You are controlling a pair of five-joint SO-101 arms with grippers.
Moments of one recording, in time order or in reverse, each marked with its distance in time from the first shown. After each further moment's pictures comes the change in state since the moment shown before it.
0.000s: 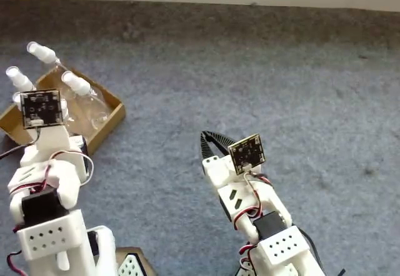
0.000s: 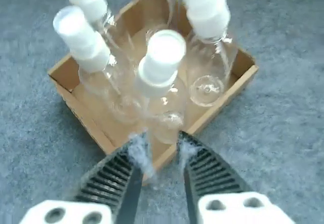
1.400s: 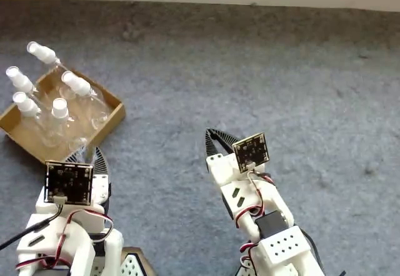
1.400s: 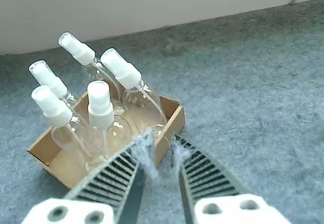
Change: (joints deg) left arm 18.0 -32.9 -1.1 17.2 -1.6; right arm 2.1 0.0 0.0 0.0 0.0
